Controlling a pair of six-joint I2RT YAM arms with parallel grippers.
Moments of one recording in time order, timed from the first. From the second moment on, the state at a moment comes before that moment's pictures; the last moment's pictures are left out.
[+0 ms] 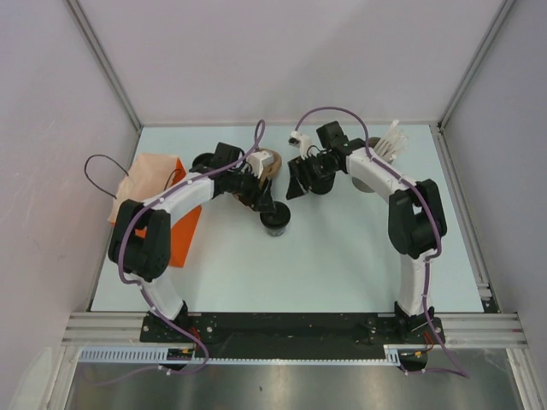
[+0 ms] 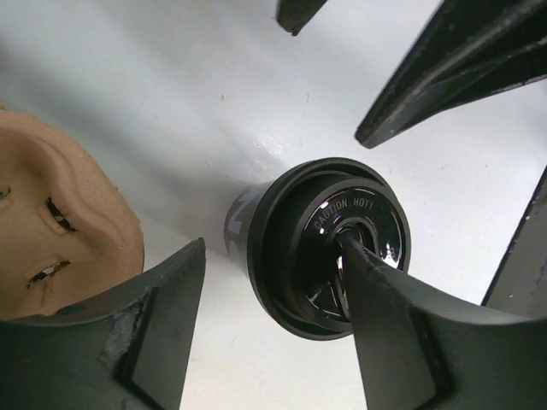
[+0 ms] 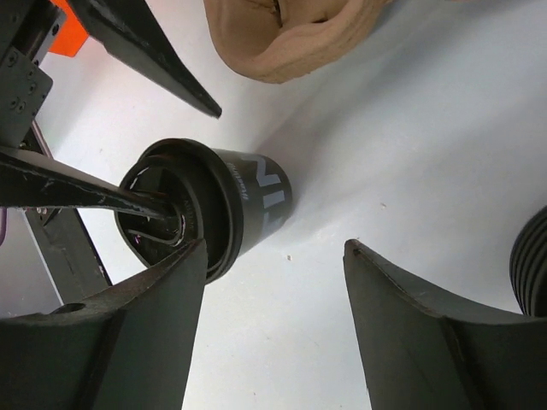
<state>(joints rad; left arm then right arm) -0.38 1.74 1.22 -0.40 0.68 0.16 0.44 2.02 1.68 -0.64 -0.72 -0.11</state>
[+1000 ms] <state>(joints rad) -0.30 1.45 1.46 -0.67 0.71 0.22 0.50 1.66 1.60 -0.81 -0.58 -0.31</state>
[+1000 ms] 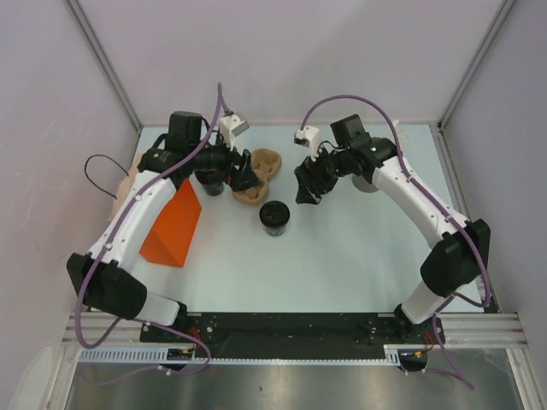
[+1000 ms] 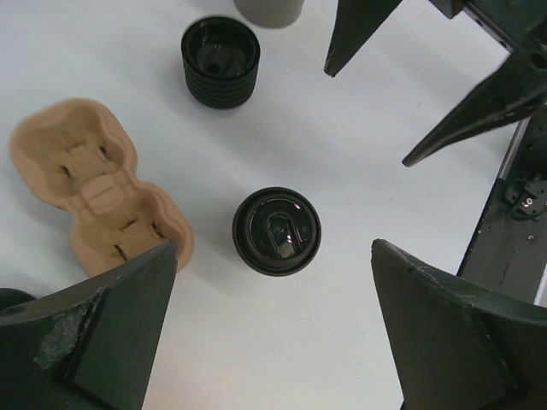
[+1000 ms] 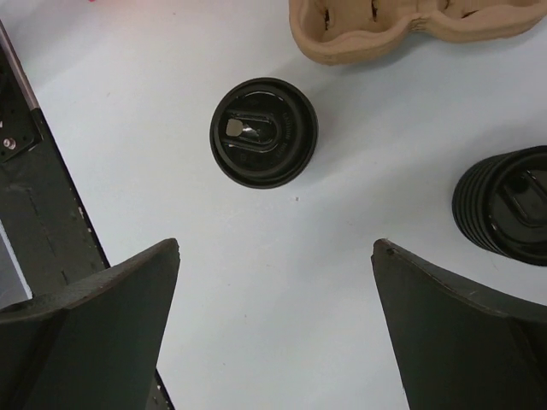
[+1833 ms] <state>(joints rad) -0.23 0.90 1.39 -0.79 0.20 0.34 0.74 1.59 1.59 -0.81 -0.30 -0.39</state>
